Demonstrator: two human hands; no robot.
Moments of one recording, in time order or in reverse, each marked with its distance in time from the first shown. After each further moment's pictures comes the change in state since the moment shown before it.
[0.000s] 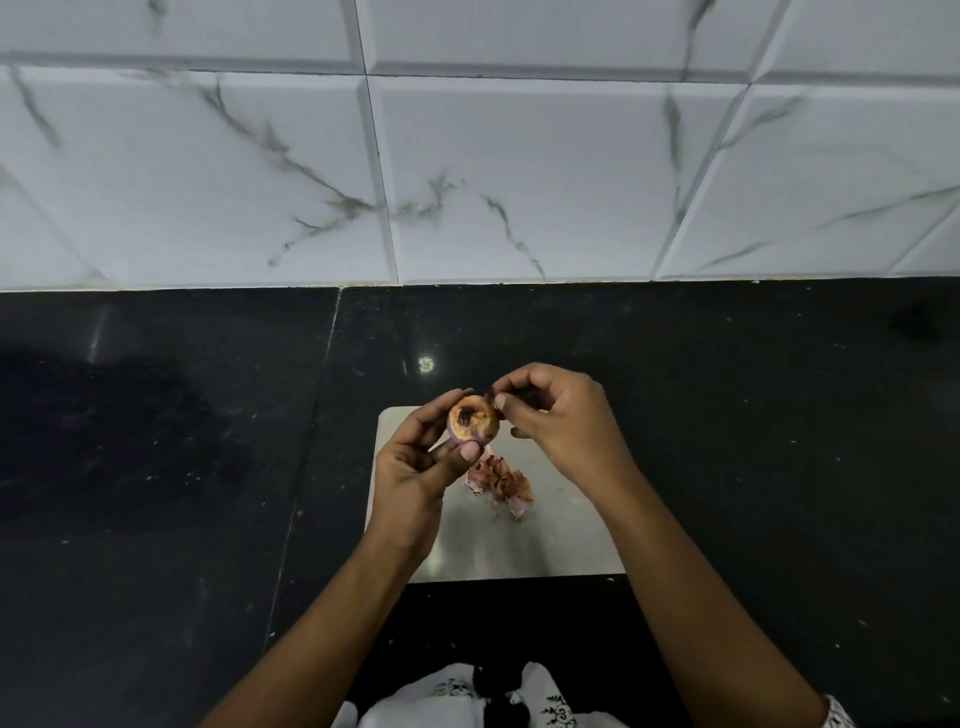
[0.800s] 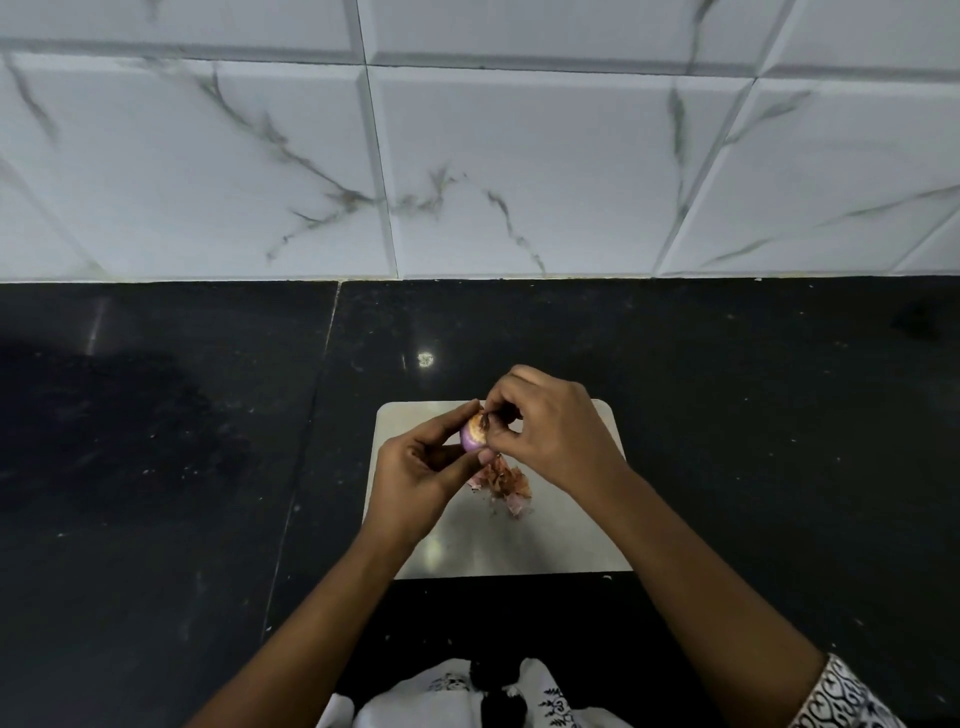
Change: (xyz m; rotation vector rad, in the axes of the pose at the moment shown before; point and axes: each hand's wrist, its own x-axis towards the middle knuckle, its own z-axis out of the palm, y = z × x) left_hand -0.001 0.004 -0.002 0.400 -0.082 0.026; right_hand 0.006 0.014 0.007 -0.515 -0.054 -0.453
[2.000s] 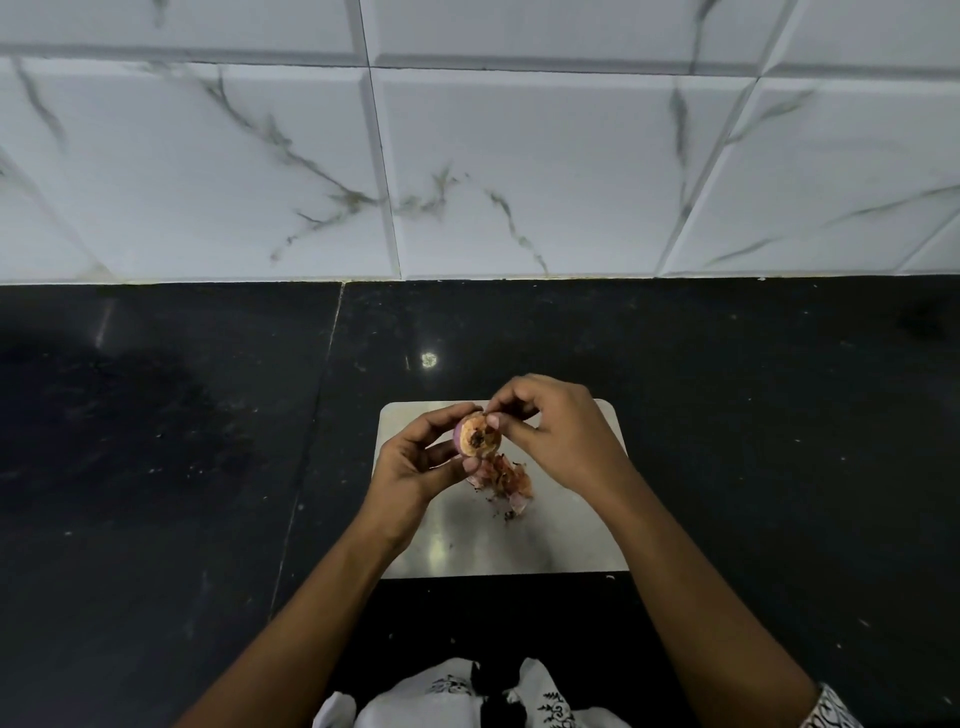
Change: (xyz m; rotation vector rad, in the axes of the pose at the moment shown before) left_hand 0.006 -0.017 -0.013 -0.238 -0.062 -0.098; right_hand -0.003 0.003 -0.001 0.257 -0.068 0.249
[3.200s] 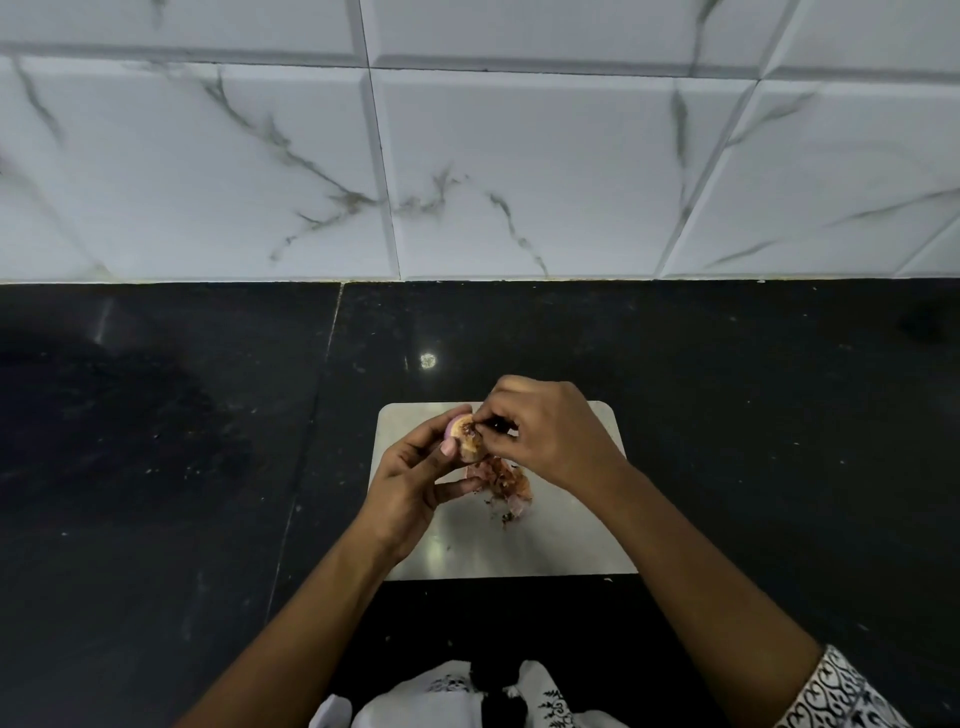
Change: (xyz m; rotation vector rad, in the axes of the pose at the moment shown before) left_hand 0.000 -0.003 -0.002 -0.239 -0.027 -0.187; right_hand 0.011 0.005 0.004 -0.276 0.007 -0.379
